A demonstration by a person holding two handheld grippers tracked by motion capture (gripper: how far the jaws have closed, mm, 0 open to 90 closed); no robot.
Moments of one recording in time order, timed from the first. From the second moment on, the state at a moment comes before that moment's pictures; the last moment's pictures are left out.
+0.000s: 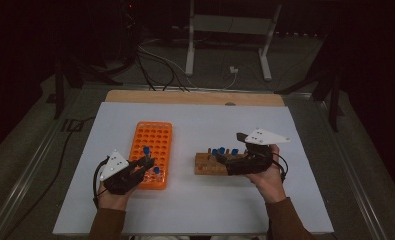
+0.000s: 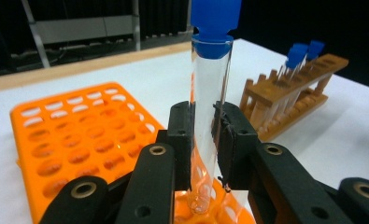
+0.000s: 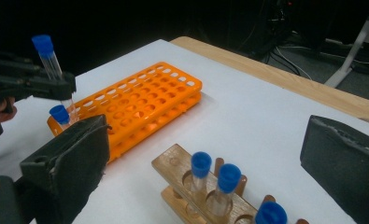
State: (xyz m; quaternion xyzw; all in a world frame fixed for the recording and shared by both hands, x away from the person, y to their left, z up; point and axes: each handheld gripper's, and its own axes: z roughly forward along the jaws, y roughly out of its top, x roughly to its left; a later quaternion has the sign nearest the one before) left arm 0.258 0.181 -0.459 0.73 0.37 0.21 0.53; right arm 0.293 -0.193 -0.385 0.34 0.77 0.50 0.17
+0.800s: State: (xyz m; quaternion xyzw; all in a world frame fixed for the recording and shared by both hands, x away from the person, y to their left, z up) left arm 0.255 0.175 -0.489 0.76 0.38 0.18 0.49; right arm 0.288 -0.232 -0.396 0.38 0.76 0.51 0.18
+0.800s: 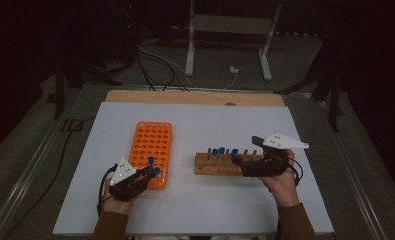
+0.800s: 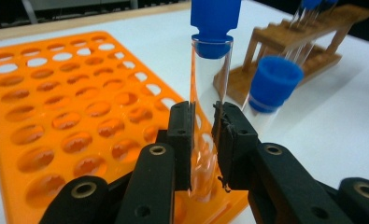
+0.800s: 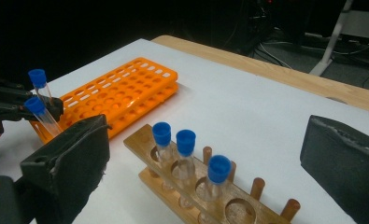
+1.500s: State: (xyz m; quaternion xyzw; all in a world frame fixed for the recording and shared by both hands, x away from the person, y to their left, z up) left arm 0.253 0.175 -0.494 0.79 0.39 0.17 0.45; right arm 0.287 -0.238 -0.403 0.38 0.75 0.50 0.18
